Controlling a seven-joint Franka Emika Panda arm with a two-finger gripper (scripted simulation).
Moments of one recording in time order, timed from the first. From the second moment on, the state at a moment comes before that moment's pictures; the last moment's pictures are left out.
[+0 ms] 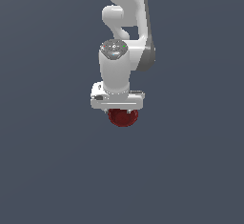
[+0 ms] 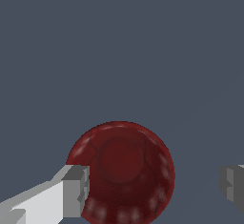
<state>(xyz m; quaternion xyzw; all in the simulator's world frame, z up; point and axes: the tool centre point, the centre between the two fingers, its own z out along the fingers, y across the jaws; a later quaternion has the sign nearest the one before) 0.000 -0.019 0.162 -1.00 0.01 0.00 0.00</state>
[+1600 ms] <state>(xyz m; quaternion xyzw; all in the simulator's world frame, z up) -0.017 0.044 0.113 -0.99 0.05 0.12 -0.07</state>
